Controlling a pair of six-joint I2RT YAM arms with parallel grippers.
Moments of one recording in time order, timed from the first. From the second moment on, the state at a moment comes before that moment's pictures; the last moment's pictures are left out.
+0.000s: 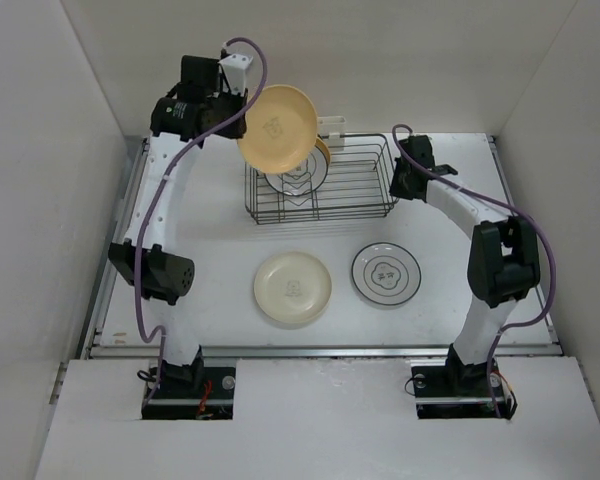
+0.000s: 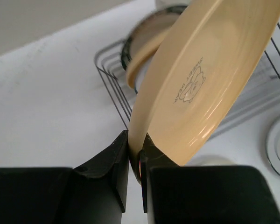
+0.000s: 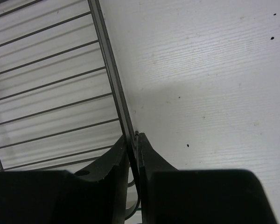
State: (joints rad) left arm -0.25 1.92 2.32 -0.99 0.12 0.09; right arm 0.23 1.86 1.45 -0.42 0.19 0.42
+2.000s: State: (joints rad) left arm -0.21 2.36 2.25 -1.14 -0.06 -0.07; right arm 0.50 2.06 1.94 -0.30 -0.08 0.01
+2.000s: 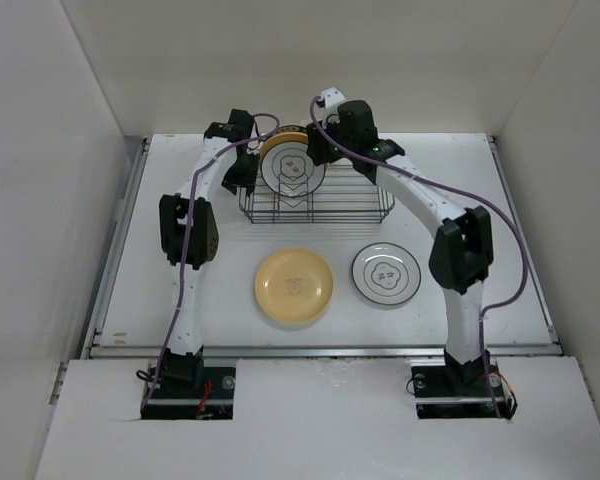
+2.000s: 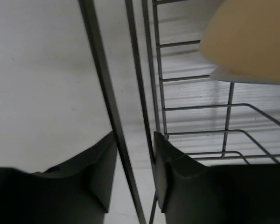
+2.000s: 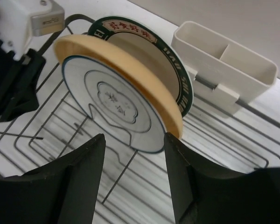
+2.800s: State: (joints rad) left arm -0.22 2.35 2.24 -1.11 -0.05 -0.11; right arm 0.50 2.34 2.21 -0.33 -0.07 -0.01
